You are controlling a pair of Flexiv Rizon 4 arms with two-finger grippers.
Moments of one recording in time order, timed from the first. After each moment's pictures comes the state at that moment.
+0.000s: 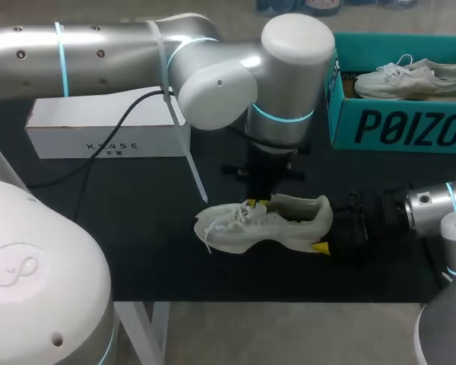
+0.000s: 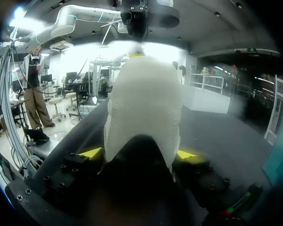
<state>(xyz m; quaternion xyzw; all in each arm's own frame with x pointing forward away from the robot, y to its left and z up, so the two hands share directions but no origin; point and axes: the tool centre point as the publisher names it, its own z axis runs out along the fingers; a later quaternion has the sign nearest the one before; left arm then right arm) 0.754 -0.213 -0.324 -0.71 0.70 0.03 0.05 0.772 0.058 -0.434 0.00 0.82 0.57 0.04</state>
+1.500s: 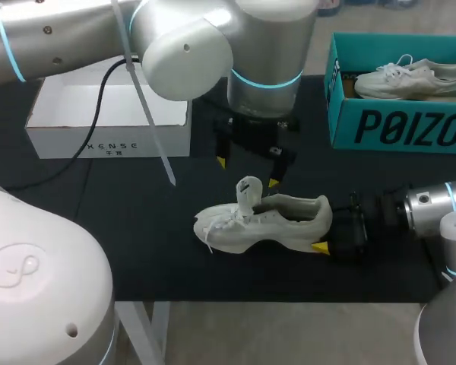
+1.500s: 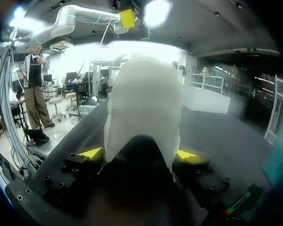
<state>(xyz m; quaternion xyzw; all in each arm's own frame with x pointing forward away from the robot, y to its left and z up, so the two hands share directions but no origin) 0.752 -0.196 -0.231 -0.53 0.84 -0.02 0.08 0.772 0.059 -0.434 0.00 0.82 0.57 0.04</state>
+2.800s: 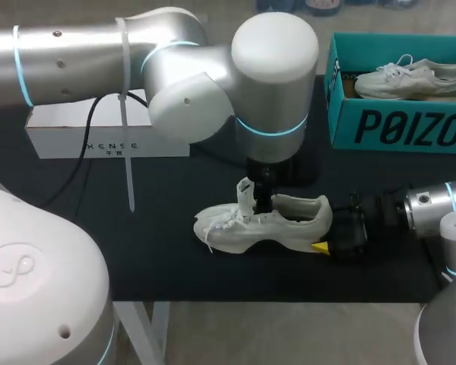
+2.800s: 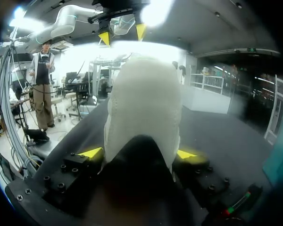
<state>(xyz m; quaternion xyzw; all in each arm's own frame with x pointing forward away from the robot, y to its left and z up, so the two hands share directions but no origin) 0.739 -0.221 -0.275 0.08 0.99 -0.01 0.10 0.772 0.059 -0.434 0.00 0.82 0.57 0.04</state>
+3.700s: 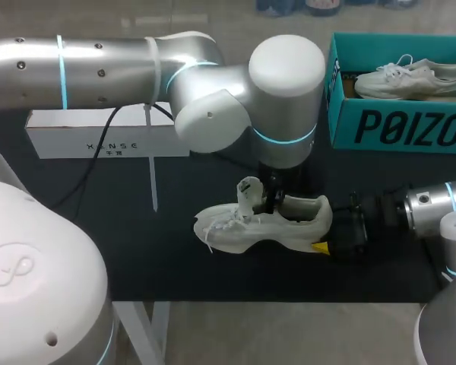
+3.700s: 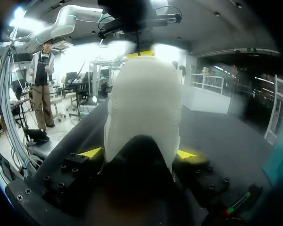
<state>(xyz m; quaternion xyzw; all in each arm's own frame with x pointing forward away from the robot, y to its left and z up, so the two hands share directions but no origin) 0.776 -0.250 -0.335 0.17 0.98 -0.01 0.09 0.772 0.059 -0.434 0.00 0.82 0.57 0.04</state>
